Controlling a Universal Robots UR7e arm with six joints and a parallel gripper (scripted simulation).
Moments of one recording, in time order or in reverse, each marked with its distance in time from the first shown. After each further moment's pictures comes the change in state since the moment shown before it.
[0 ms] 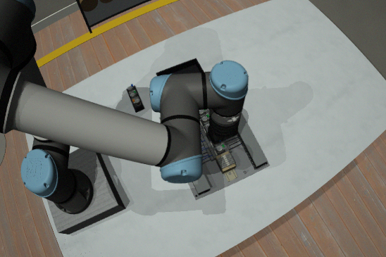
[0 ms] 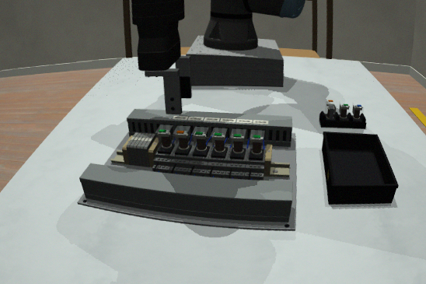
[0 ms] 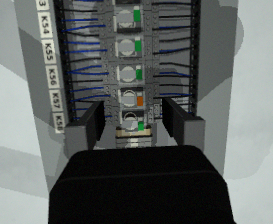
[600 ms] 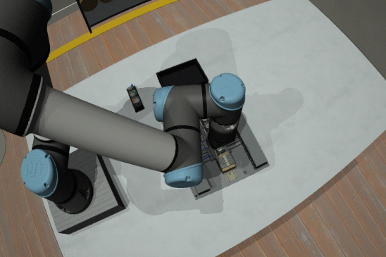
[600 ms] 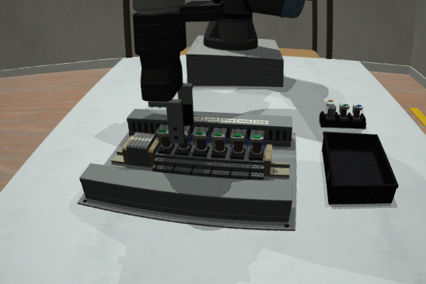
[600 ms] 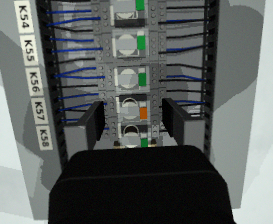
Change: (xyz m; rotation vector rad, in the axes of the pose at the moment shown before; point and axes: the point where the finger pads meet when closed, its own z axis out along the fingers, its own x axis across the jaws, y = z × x) arm 0.000 -0.001 0.045 0.001 -0.002 0.000
